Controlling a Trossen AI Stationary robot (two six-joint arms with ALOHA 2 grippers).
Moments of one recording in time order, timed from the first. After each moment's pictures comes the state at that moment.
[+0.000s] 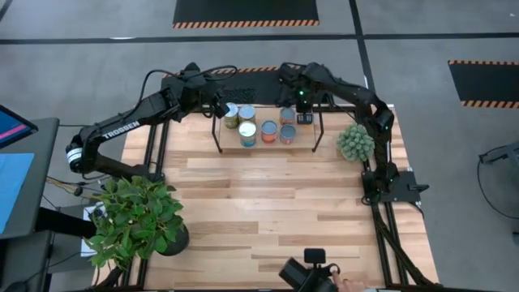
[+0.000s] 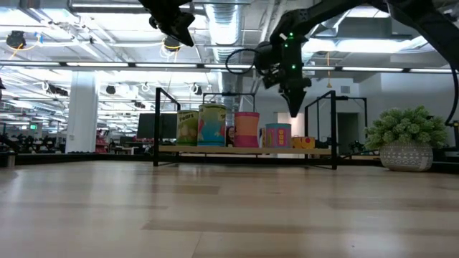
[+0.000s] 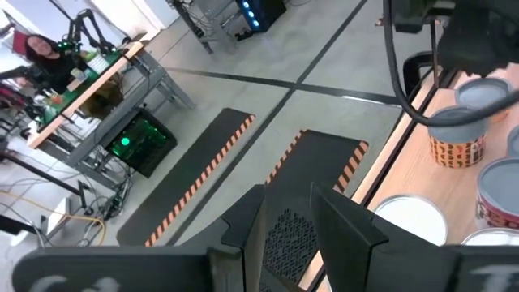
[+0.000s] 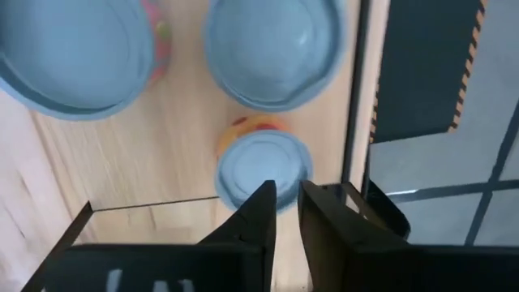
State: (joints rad) left arm 0.51 1.31 1.32 -0.44 -0.44 0.33; right arm -0.68 2.05 1.95 -1.36 0.18 -0.64
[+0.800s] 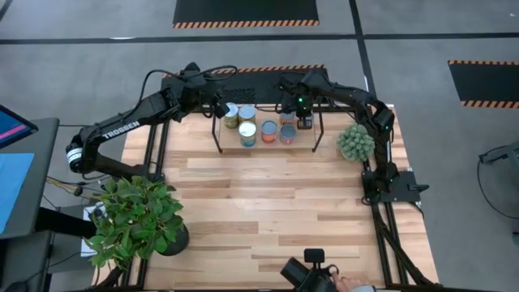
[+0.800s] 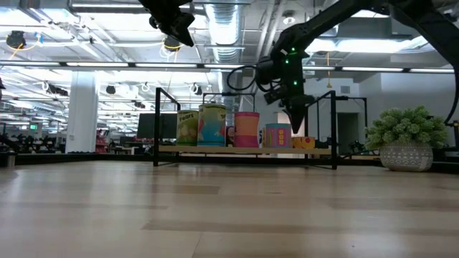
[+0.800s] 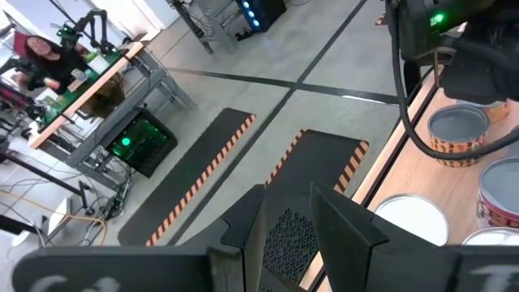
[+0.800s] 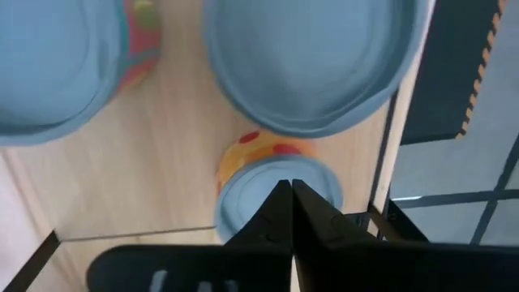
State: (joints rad) left arm 0.51 1.31 1.32 -0.44 -0.44 0.34; right arm -0.69 2.05 1.77 -1.21 0.18 -0.68
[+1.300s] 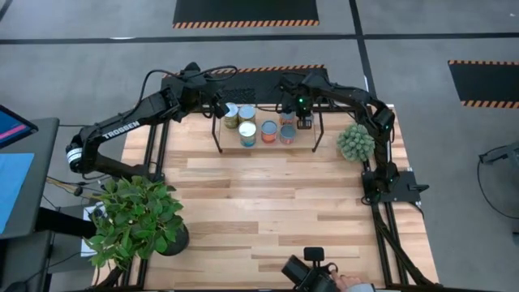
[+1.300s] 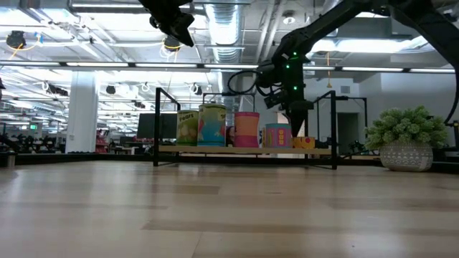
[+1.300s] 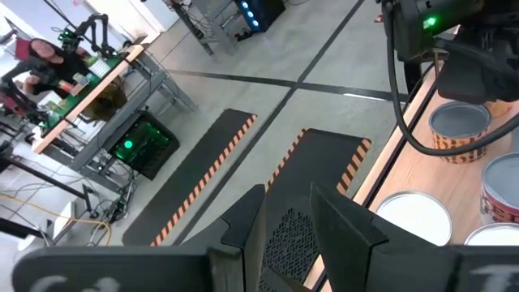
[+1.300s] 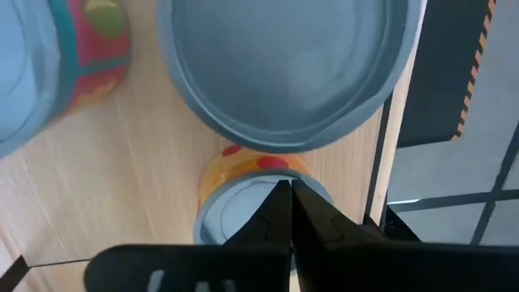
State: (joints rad) left arm 0.51 1.31 1.32 -0.44 -0.44 0.36; right arm -0.70 2.05 1.73 -1.14 0.18 -0.69
